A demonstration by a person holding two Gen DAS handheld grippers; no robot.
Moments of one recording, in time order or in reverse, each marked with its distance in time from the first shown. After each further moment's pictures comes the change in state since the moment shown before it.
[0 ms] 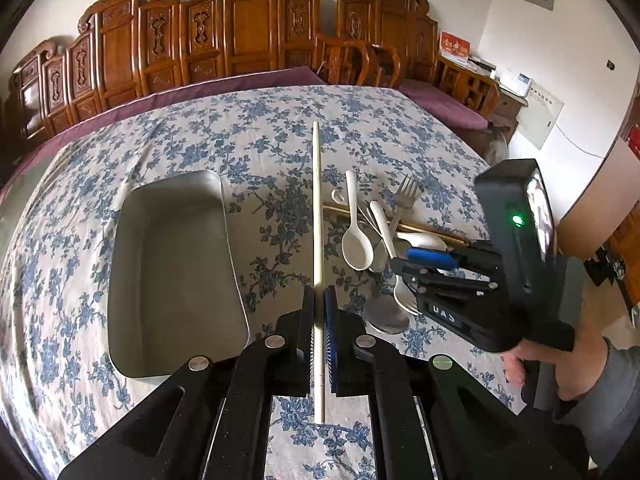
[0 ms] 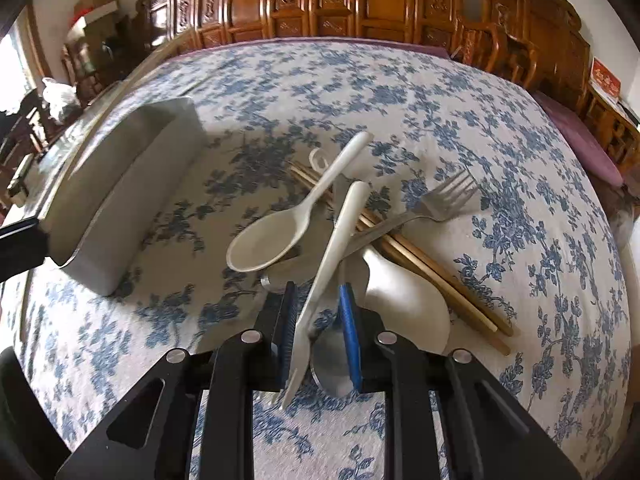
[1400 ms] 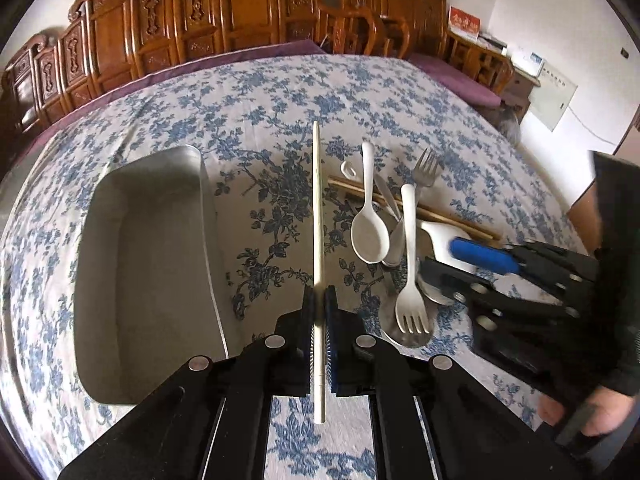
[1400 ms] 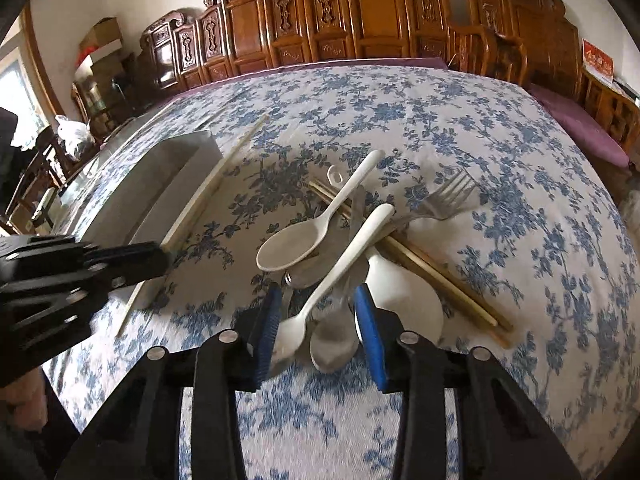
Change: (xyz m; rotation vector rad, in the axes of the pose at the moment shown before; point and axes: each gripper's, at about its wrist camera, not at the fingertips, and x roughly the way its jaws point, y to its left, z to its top) left arm 0.048 -0.002 0.004 0.002 0.083 0.022; right arm -0.024 -0.004 -0.012 0.076 -0.103 0.098
